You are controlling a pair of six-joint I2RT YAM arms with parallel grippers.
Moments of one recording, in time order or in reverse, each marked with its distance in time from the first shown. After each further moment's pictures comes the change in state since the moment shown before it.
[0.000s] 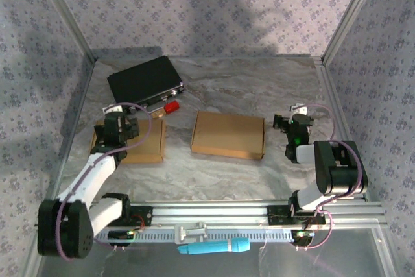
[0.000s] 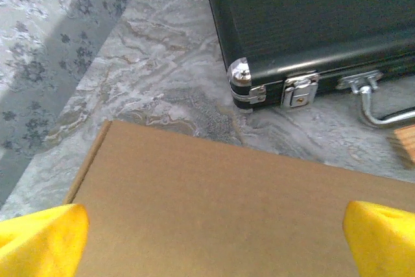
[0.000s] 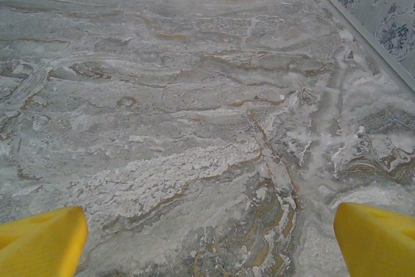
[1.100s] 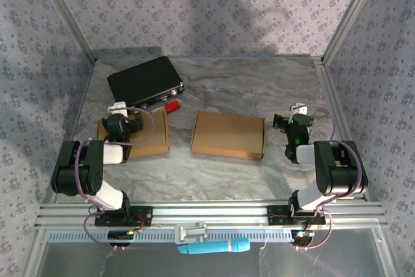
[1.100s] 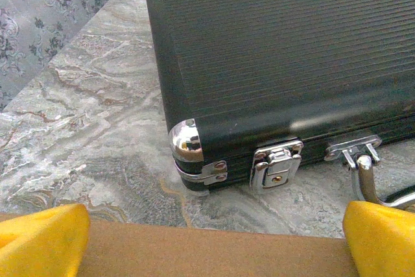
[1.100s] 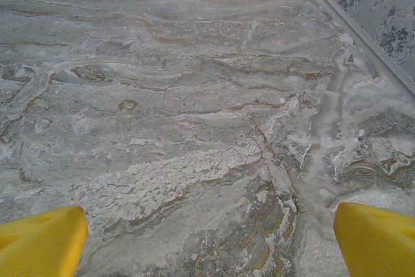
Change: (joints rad) left arm 0.095 0.475 -0.116 0.838 0.183 0.061; right arm 0.000 0.000 0.000 0.007 0.001 0.000
